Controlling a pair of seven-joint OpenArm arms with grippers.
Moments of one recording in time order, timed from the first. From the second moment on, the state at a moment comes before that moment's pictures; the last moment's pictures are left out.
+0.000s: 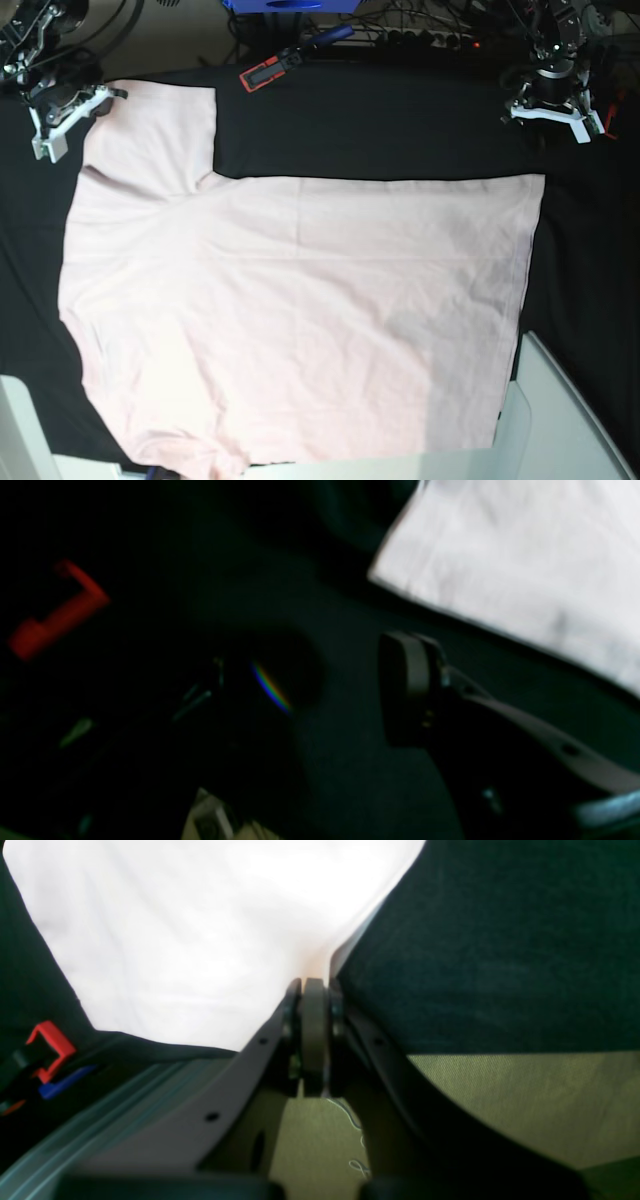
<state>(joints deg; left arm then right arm) 25.2 -7.4 -29.9 74.3 -19.0 -6.2 2.6 -15.0 -4.9 47.0 88.2 12.5 40.6 -64.3</state>
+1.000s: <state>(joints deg) 15.2 -8.8 -30.1 63.3 -32.2 -13.9 2.0 -15.0 -4.1 46.8 88.1 12.5 40.6 -64.3</state>
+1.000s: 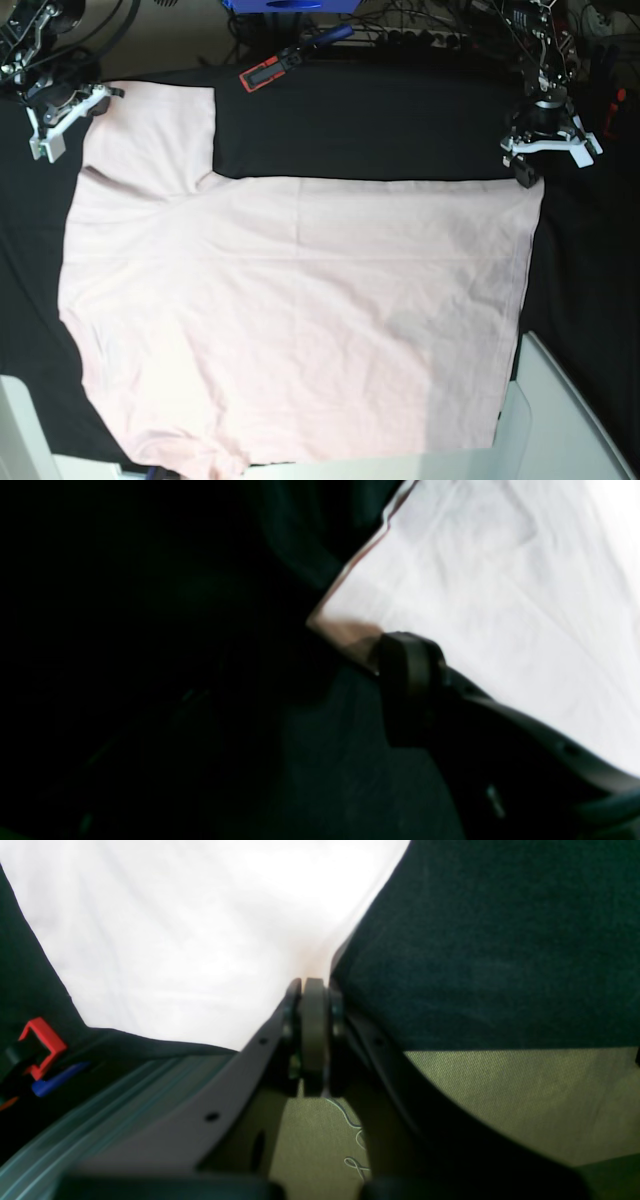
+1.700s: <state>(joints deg) 10.2 -8.6 -29.9 60.0 -32.1 -13.9 1.9 -15.0 -4.1 46.8 88.1 12.4 40.6 -64.3</state>
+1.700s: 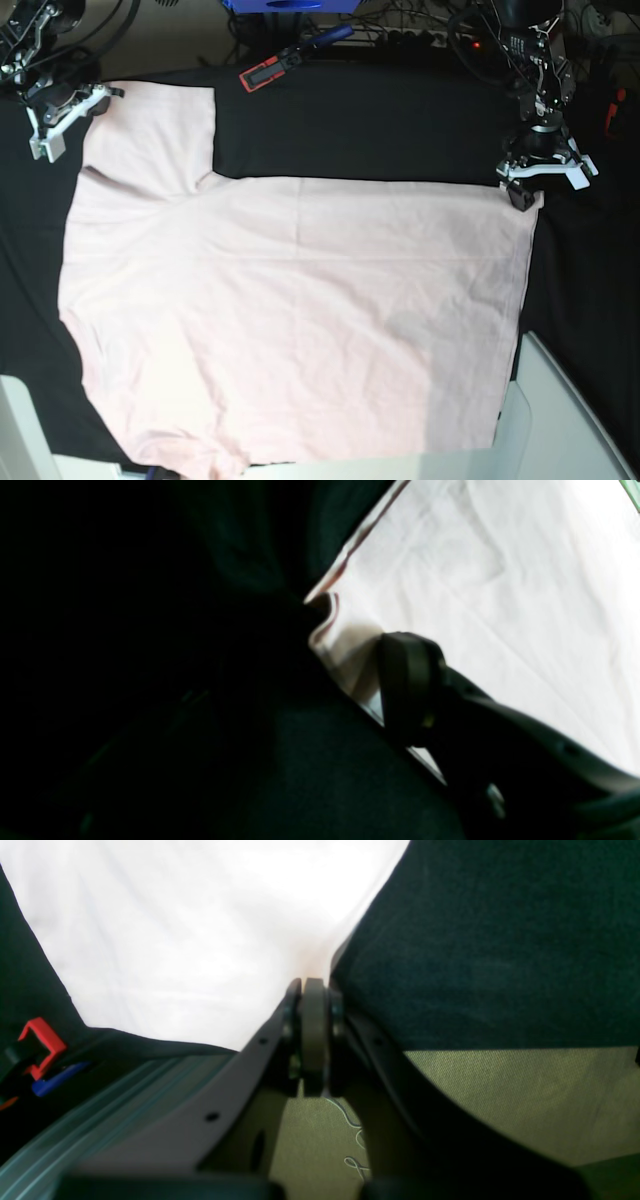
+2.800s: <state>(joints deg) 9.0 -7.2 -26.2 62.9 -32.2 -13.9 4.5 -15.5 -0.7 41.9 79.9 14.0 41.2 -55.6</state>
